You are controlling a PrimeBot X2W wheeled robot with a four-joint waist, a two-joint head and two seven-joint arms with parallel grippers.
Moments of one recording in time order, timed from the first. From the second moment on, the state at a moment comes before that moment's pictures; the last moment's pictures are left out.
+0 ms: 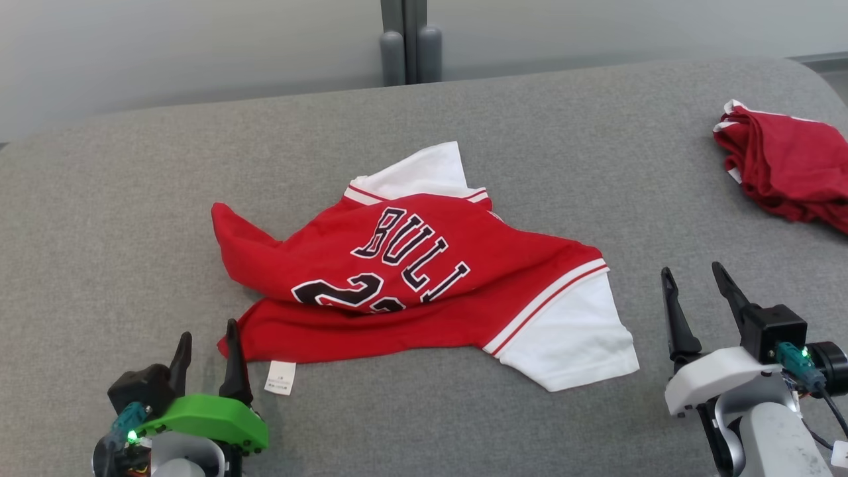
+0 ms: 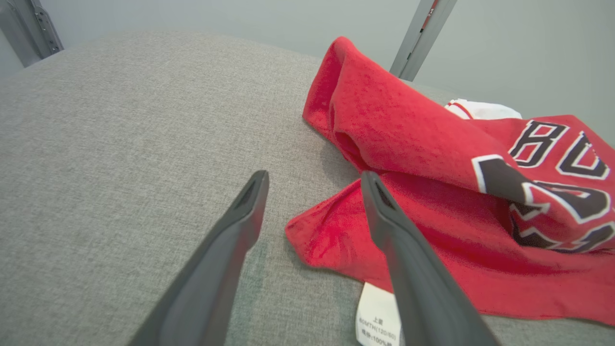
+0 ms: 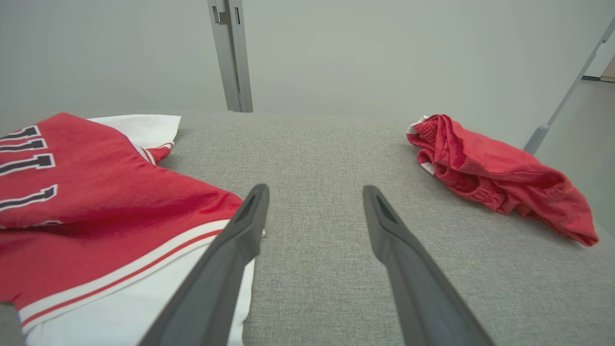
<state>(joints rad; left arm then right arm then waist) -0.18 0.08 -0.08 0.54 -0.43 -0.04 -0.26 -0.19 -0.05 -0.11 0.32 0.02 0.13 -0.25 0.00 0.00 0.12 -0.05</state>
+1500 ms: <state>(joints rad) 0.05 0.05 -0.10 0.31 -0.32 -0.08 -0.26 -0.07 -0.05 -0.01 0.42 0.12 0.13 -0.26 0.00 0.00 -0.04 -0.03</state>
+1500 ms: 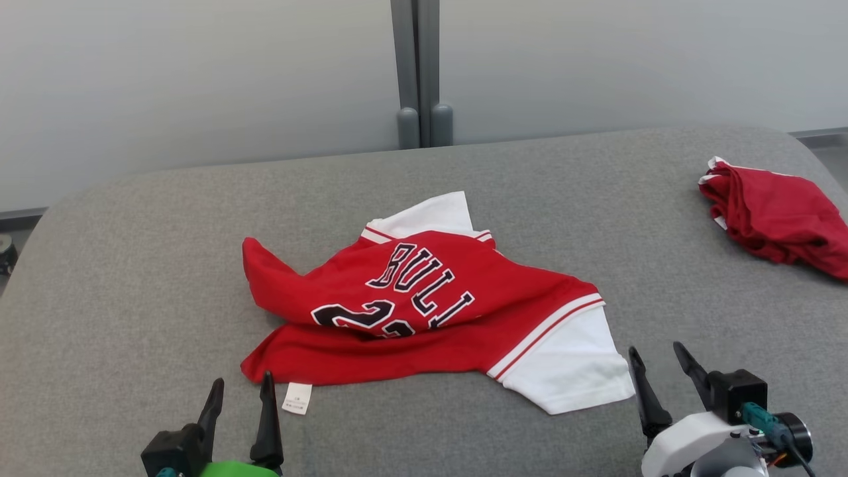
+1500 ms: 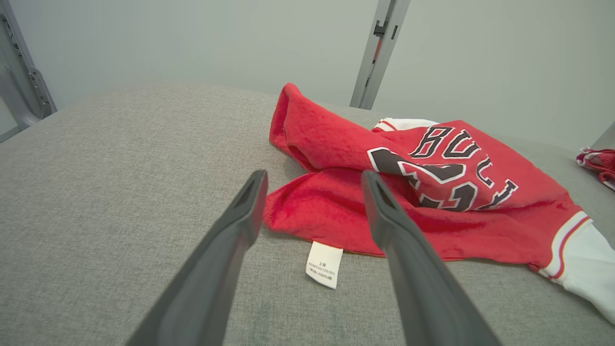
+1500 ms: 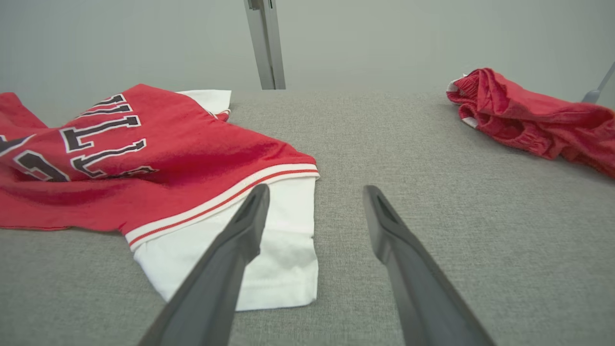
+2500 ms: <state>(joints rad) -0.01 0.05 -0.13 0.44 -0.32 -0.10 -0.26 -0.30 -0.05 0.05 0.83 0.14 0.13 -0.21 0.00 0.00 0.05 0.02</state>
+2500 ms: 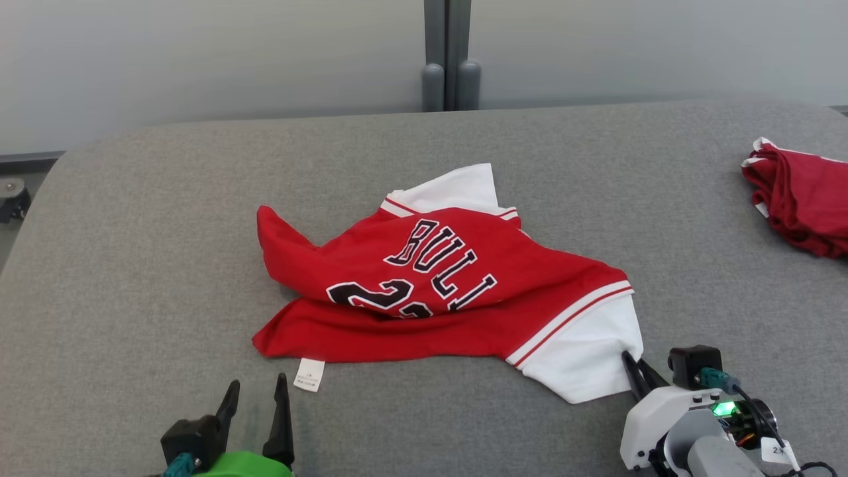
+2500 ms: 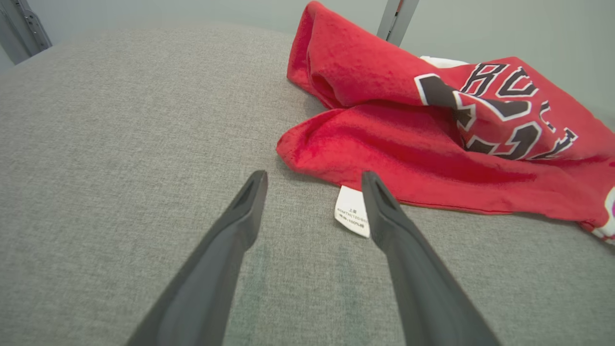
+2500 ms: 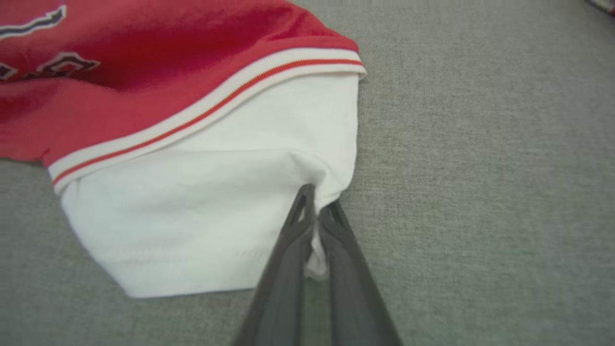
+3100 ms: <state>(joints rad) -0.15 0.07 -0.11 0.63 -0.52 -0.12 -0.11 -0.23 -0.05 -0.04 0.52 0.06 0.13 -0.17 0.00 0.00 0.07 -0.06</state>
